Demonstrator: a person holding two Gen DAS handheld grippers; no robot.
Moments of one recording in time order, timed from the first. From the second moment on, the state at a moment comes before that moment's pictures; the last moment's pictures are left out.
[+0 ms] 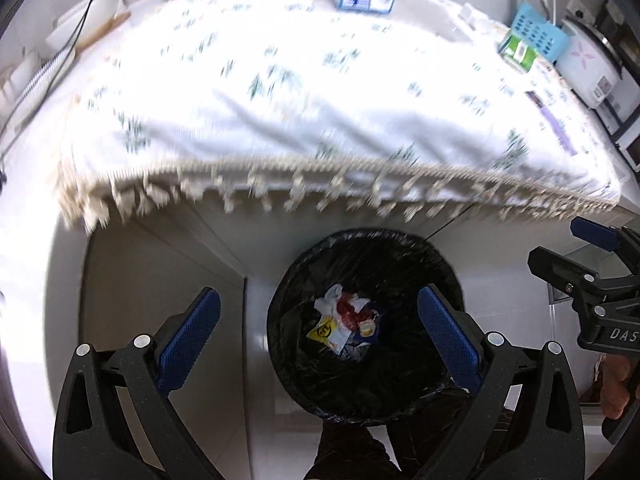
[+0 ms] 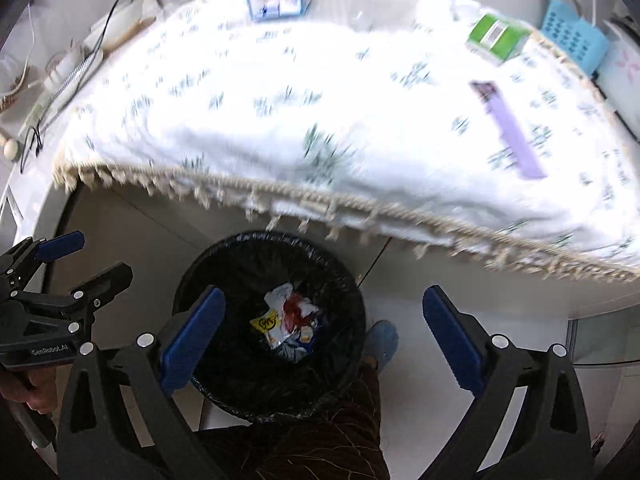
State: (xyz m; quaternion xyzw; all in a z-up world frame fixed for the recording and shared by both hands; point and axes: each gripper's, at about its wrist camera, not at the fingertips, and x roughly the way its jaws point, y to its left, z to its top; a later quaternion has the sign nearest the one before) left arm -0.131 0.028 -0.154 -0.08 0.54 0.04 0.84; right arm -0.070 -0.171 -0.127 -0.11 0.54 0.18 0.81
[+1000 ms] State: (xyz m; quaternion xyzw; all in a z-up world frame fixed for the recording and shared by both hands) left arm 0.004 0.008 -0.059 -0.09 0.51 0.03 0.86; right arm 0.063 -0.252 -0.027 -0.05 0.51 0.11 0.85
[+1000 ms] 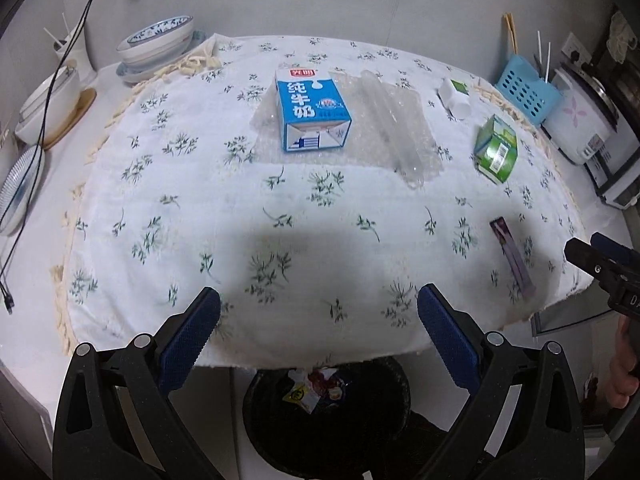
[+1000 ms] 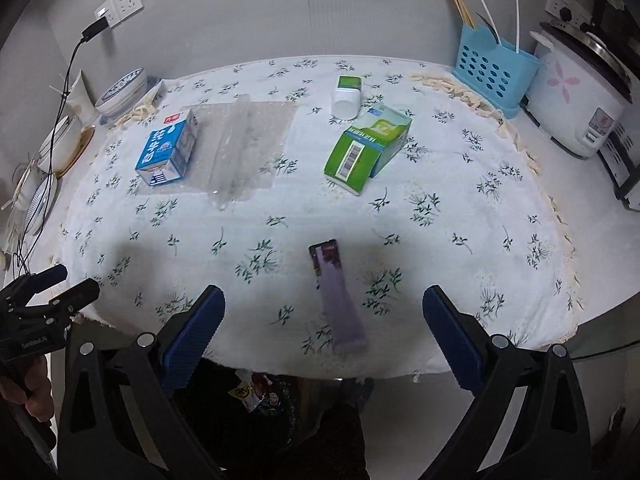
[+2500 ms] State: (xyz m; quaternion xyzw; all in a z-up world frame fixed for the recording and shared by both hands) left arm 0.223 0.047 -0.108 -0.13 0.56 0.12 0.81; right arm 0.293 -0.260 -0.103 0.08 0.63 0.02 0.77
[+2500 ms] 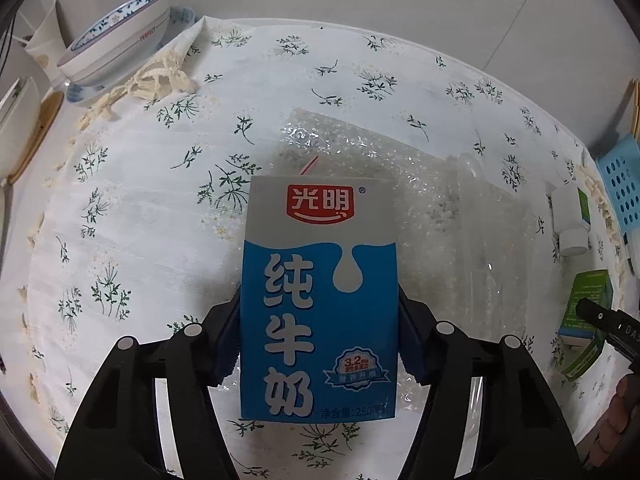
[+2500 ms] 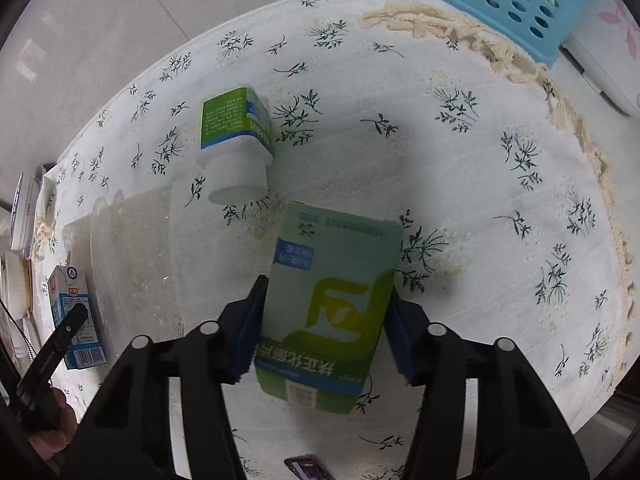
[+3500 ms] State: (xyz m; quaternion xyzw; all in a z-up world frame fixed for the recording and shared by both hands) left arm 0.101 0.033 -0.048 -0.11 0.53 0.07 0.84; right arm 0.163 -0.223 -0.025 0.01 0.54 0.08 0.83
